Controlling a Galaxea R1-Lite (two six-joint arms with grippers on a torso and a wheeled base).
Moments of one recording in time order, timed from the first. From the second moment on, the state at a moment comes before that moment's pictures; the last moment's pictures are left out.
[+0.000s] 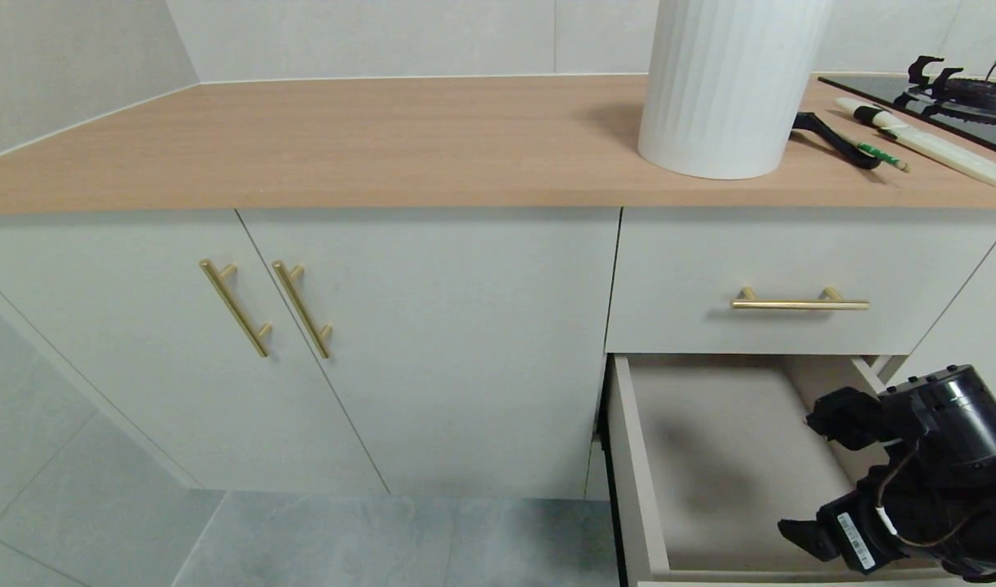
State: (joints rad) left arm 0.00 0.00 0.00 0.00 -0.01 0.01; right arm 0.40 1.51 -0.53 -0.06 -0.21 -0.03
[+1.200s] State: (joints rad) left arm 0.00 0.00 0.00 0.00 -0.01 0.01; right arm 0.50 1.32 -0.75 0.30 -0.21 0.19
